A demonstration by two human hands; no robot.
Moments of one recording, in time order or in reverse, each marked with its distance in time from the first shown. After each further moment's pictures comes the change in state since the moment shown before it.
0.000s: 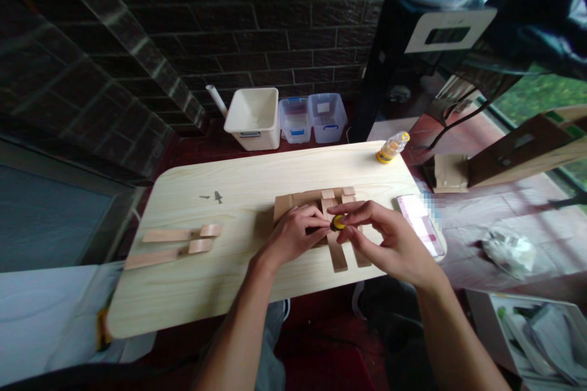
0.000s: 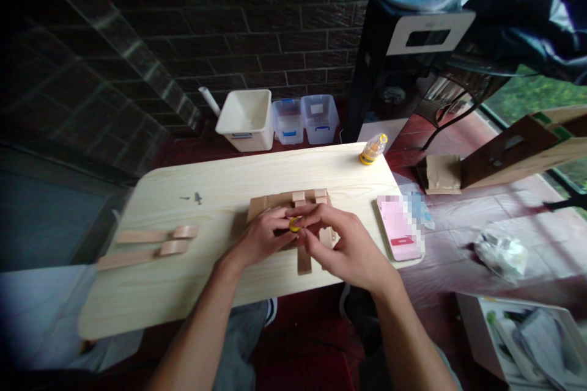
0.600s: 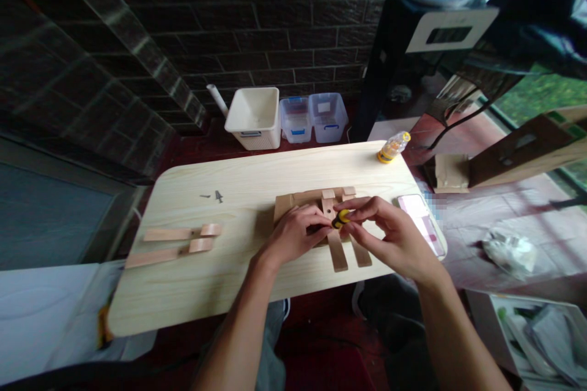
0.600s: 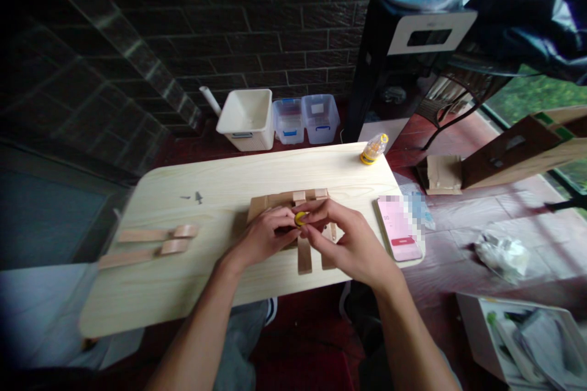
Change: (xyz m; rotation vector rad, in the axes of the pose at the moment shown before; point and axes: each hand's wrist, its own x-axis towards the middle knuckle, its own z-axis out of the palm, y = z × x) left_hand 0.002 0.006 0.000 0.029 -0.004 -0.024; right_hand -0.001 0.005 -0.003 0.010 0.056 -0.001
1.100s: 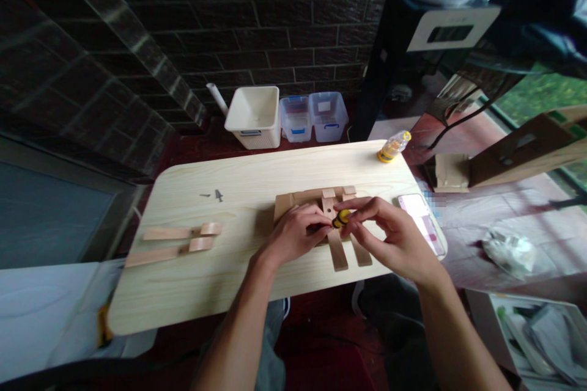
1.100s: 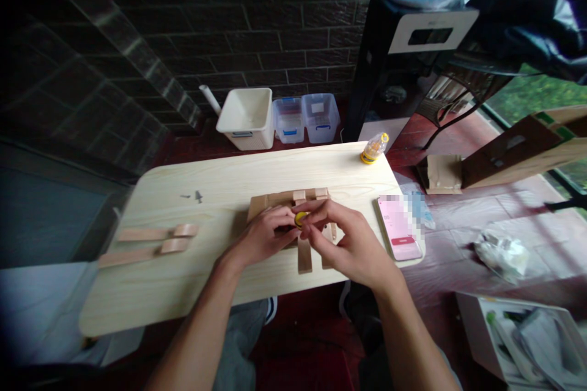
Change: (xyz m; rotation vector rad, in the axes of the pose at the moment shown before) left_hand 0.000 0.004 -0.002 -0.013 -0.006 0.004; right_hand 0.000 -0.007 0.001 -0.038 -0.010 -0.009
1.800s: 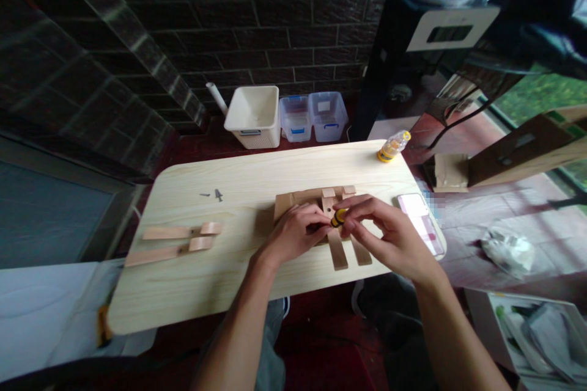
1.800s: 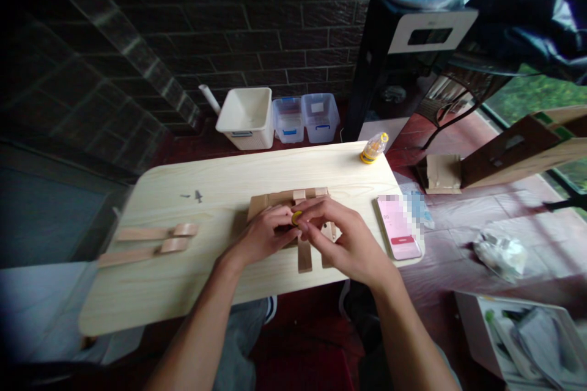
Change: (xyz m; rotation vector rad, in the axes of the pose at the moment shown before) left_hand 0.000 -0.004 0.002 0.015 0.008 0.019; right_hand 0.004 0.002 0.002 -0.022 -0.013 -0.054
